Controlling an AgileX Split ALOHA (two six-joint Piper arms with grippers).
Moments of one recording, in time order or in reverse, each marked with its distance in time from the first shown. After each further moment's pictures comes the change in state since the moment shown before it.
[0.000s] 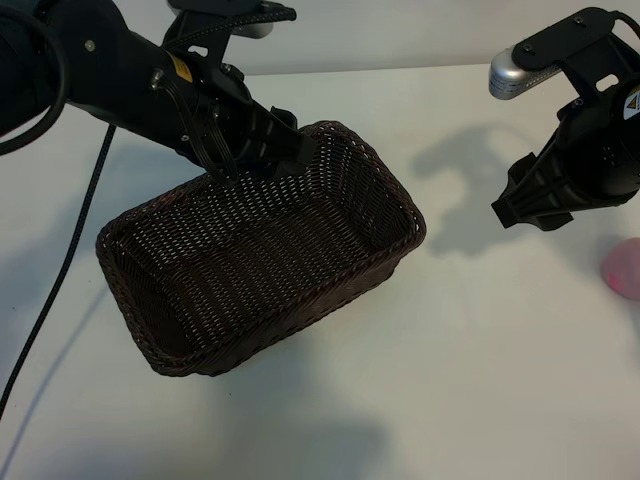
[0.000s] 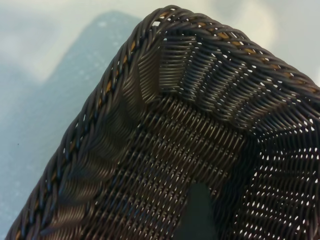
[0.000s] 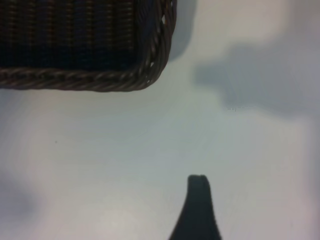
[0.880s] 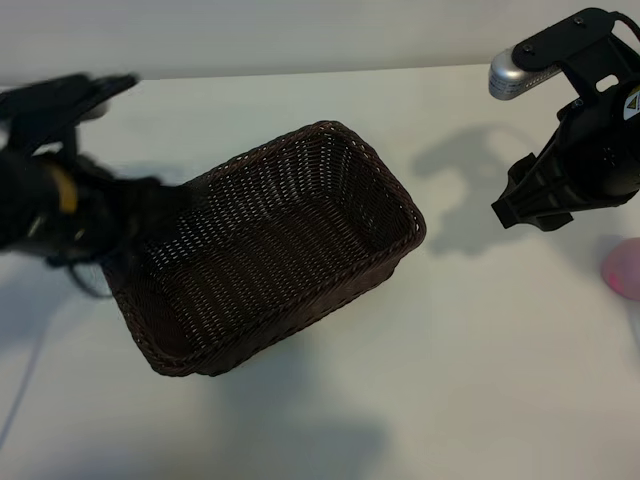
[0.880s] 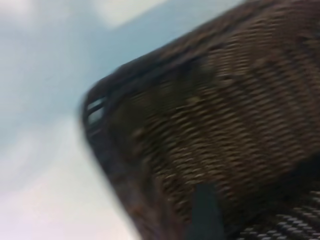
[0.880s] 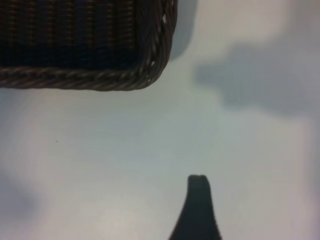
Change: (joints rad) left arm 0.000 -0.352 0.421 0.472 0.031 -0.881; right arm 0.000 0.000 0.000 0.000 0.001 0.000
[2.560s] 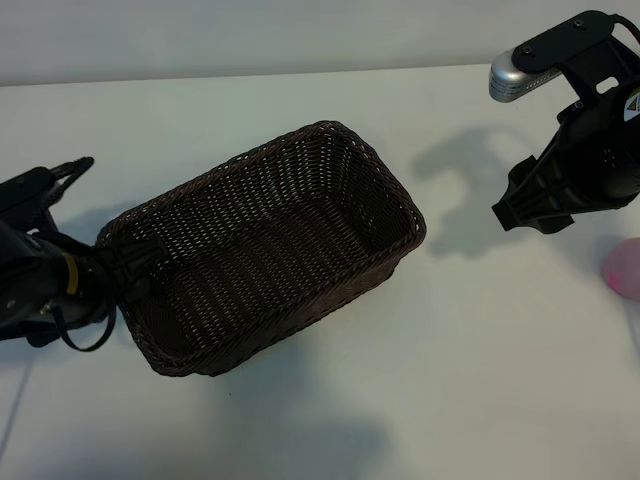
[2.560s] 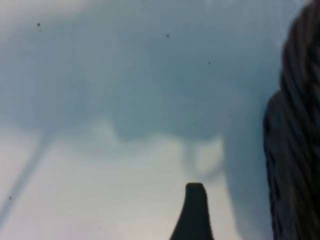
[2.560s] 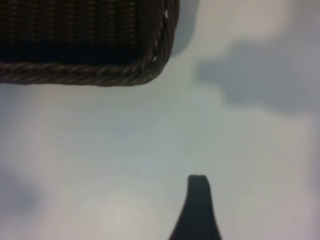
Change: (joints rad) left arm 0.055 0.086 0.205 0.190 -0.136 -0.452; right arm 0.000 0.000 0.000 0.005 0.012 0.000
